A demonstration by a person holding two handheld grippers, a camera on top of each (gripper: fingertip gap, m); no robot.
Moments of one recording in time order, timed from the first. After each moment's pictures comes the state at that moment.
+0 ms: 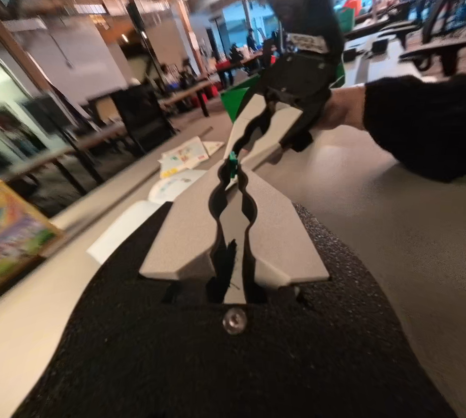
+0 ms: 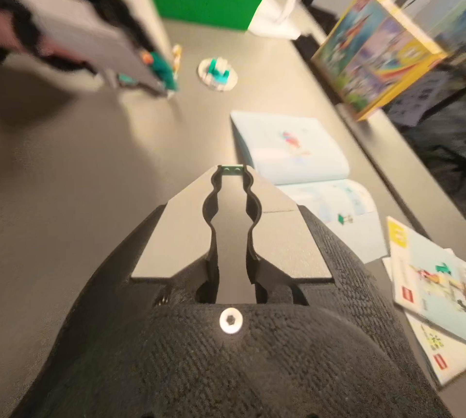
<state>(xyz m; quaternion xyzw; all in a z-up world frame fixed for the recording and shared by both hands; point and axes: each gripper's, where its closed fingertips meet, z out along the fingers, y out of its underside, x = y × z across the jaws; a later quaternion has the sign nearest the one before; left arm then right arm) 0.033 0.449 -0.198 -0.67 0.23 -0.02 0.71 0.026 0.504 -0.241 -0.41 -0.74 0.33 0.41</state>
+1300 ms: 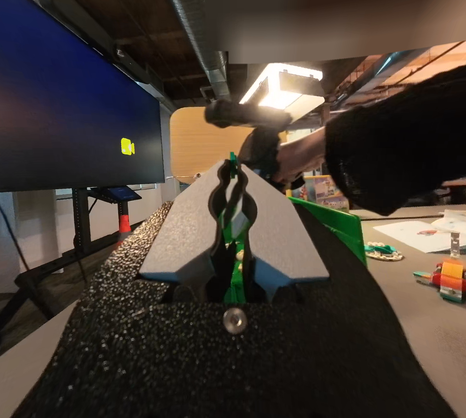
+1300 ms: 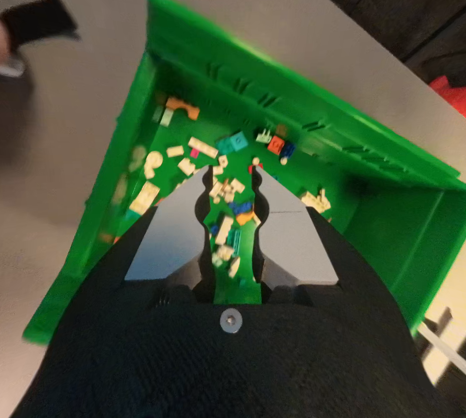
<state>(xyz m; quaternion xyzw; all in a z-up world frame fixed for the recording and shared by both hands) -0.226 0.119 -0.149 -0.46 -0.16 0.34 0.80 -0.323 0.201 -0.249 -0.16 -0.96 0.20 0.11</state>
